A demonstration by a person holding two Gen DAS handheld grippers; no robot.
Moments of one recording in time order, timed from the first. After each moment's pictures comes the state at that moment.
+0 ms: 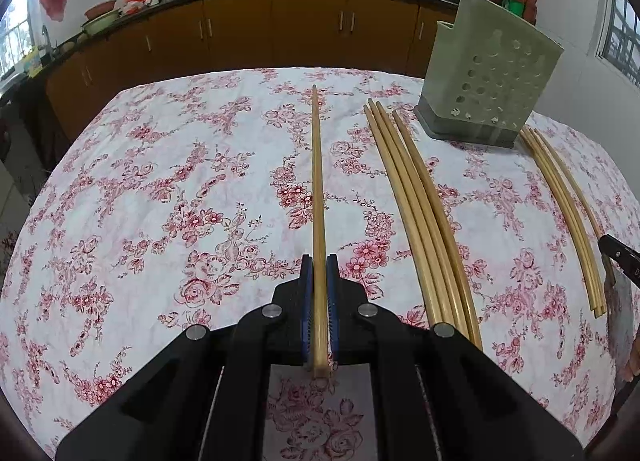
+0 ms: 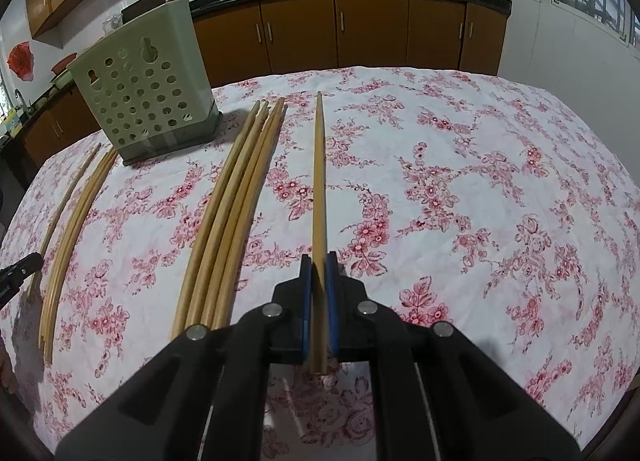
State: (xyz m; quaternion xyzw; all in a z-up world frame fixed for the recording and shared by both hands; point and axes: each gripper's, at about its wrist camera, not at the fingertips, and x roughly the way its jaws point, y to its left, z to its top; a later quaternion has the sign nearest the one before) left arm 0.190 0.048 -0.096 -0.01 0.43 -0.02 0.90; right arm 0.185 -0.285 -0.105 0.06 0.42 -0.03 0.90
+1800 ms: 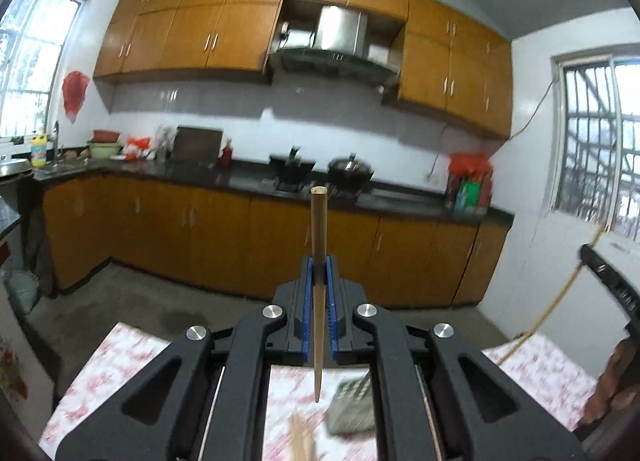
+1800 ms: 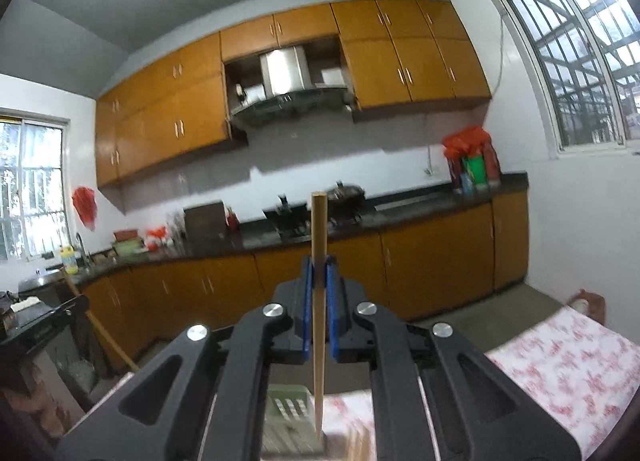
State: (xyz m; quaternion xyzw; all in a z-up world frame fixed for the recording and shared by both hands) left arm 0.201 0.028 0.171 -0.08 0.09 -0.06 0.99; right arm 0.200 -0.271 0.189 0.10 0.02 0.03 0.99
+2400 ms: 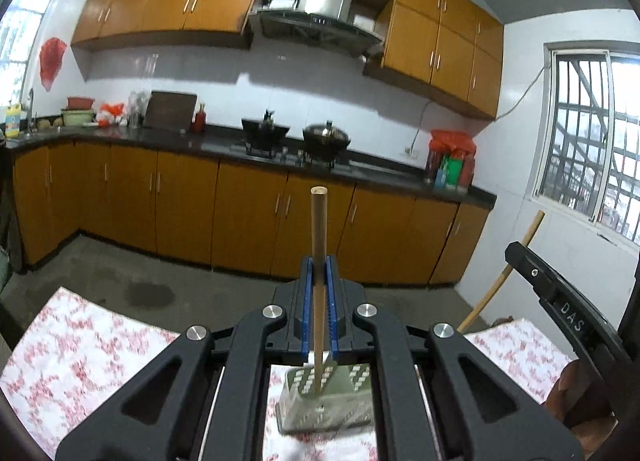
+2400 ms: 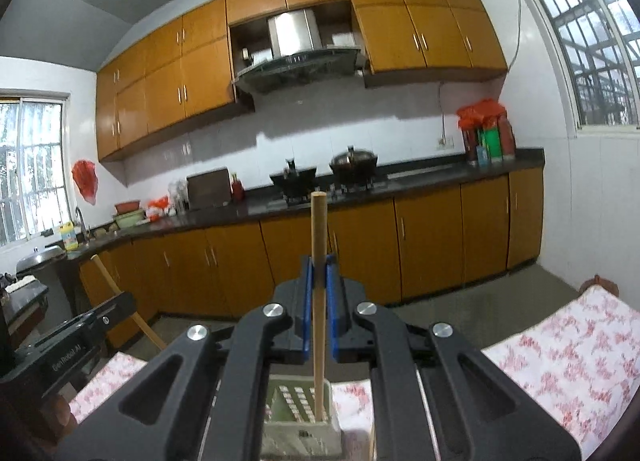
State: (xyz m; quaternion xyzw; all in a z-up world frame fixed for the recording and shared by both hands) left arm 0.248 -0.008 0.101 -0.10 0.15 -0.10 0.98; right arm 0.274 -0.245 0.123 0.09 0.10 0.04 0.99
